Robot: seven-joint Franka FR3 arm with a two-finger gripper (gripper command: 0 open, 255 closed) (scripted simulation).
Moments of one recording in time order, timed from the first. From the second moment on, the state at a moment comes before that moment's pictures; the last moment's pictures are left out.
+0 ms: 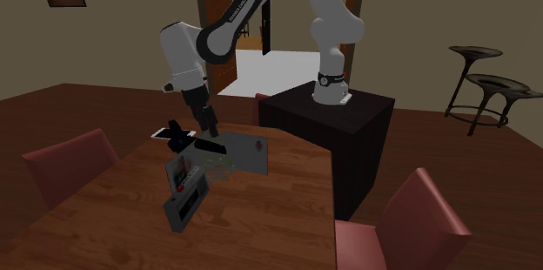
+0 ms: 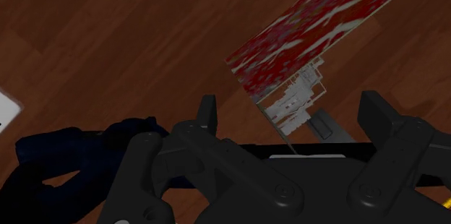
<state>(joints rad) -0.14 0.68 -0.05 -1.68 0.28 2.20 -0.20</state>
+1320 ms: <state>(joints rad) -0.14 0.67 -0.05 -1.68 0.28 2.19 -0.20</state>
